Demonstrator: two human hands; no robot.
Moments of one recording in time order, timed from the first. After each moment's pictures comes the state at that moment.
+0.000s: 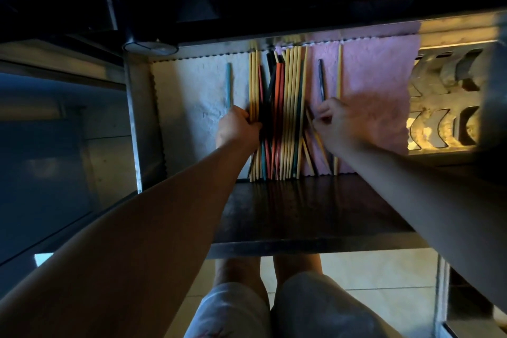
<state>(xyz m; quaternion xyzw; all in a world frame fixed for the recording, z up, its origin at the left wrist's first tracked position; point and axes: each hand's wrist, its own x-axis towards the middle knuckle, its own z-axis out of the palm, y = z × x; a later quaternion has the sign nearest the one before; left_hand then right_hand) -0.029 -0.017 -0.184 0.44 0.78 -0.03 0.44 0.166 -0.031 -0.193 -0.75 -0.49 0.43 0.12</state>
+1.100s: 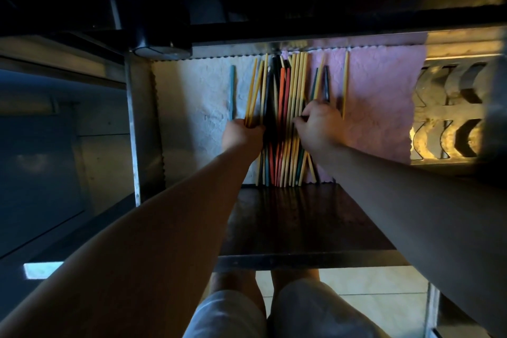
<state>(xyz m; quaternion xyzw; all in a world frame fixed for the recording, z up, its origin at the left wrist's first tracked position) -0.024 -0.021 -0.186 0.29 0.80 0.05 0.52 0.123 -0.013 -0.190 -0.77 -0.55 0.32 0.00</state>
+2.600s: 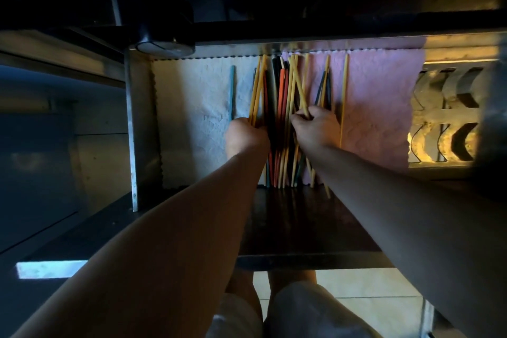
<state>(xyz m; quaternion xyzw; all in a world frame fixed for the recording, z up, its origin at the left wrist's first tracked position) -0.010 -0.022 -0.184 0.29 0.83 0.06 0.48 0.108 -0.014 -0.180 -0.84 -0.35 0.41 0.10</state>
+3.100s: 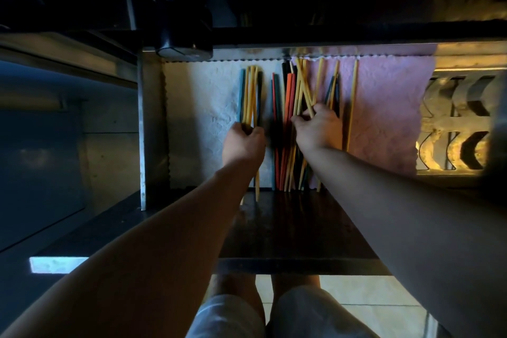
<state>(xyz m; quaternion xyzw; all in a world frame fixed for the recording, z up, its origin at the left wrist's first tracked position) -0.029 -0.031 -0.170 0.27 0.82 0.10 0.49 0.096 -0.005 -0.186 -0.85 -0.38 0.37 0.07</state>
